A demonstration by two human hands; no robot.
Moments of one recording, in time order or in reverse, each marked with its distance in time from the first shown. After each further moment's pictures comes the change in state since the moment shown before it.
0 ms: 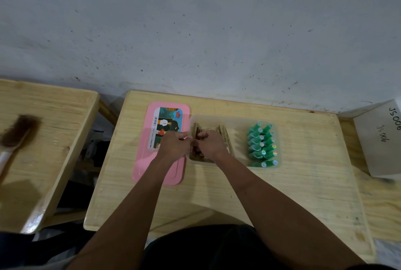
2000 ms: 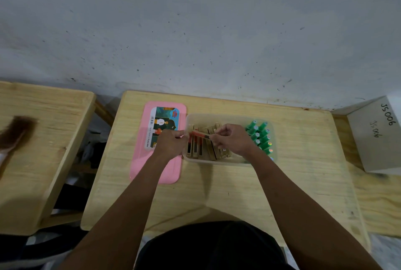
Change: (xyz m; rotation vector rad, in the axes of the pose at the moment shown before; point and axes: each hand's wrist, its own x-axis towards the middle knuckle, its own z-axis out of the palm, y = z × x) left_hand -0.013 0.013 -0.006 0.024 0.006 0.009; right_hand -0.016 0.014 -0.090 0.088 -0.148 -0.110
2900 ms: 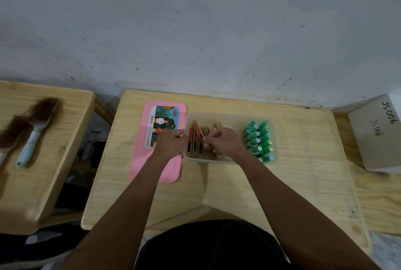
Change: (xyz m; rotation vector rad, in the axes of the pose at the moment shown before) left_hand 0.001 -0.002 0.002 -0.029 -0.003 -0.010; right_hand 0.007 0.003 0.028 -0.073 0.060 0.106
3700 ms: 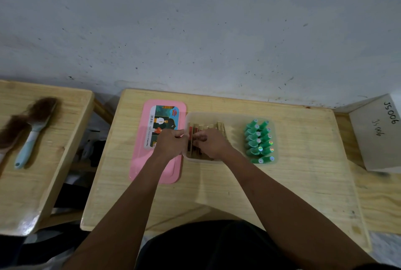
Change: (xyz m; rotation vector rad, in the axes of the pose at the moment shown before) left_hand 0.004 -0.003 0.002 0.004 -0.002 0.004; right_hand 0.009 -0.010 0.030 -0.384 -0.096 -0.190
